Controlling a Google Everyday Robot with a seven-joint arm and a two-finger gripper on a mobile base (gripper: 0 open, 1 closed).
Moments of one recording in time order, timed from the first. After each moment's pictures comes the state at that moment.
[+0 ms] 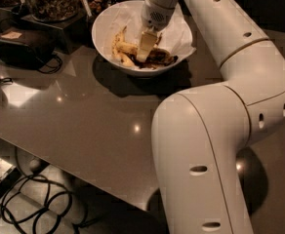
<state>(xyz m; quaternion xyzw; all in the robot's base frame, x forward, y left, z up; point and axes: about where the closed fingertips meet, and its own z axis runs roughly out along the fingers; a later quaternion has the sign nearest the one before) 0.721 -0.024 0.892 -0.66 0.73 0.08 0.15</state>
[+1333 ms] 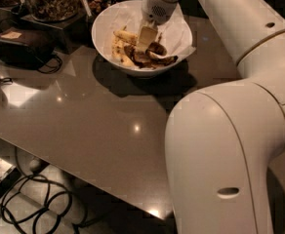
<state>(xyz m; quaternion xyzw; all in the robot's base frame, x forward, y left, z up) 0.711 -0.020 0.920 -0.66 0.72 0.06 0.19</state>
